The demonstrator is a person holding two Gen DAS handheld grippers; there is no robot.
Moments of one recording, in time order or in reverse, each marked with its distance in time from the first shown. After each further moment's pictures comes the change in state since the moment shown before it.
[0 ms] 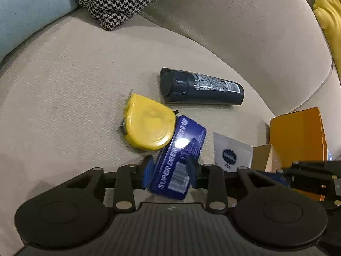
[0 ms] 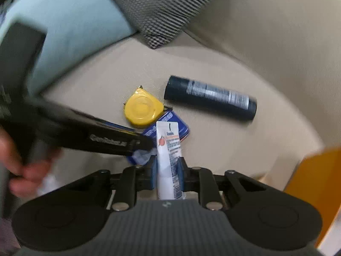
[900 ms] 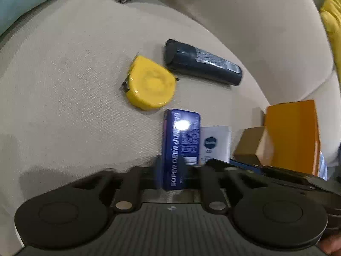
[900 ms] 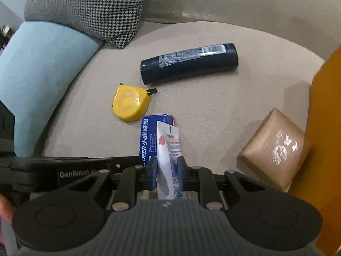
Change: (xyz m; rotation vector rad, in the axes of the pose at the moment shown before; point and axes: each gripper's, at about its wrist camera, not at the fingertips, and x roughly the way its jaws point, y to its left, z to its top) left arm -0.003 0.001 -0.029 -0.099 0.081 -0.018; right arm 0.013 -0.025 -0.021 0.334 -0.010 0.092
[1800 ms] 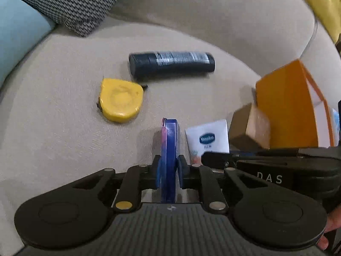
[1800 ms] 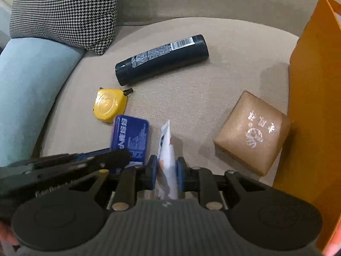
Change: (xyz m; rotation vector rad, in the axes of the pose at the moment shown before) left arm -0.019 -0.049 -0.011 0.275 -0.032 0.114; right arm -0.009 -0.016 -0.007 0.084 -0.003 -0.025
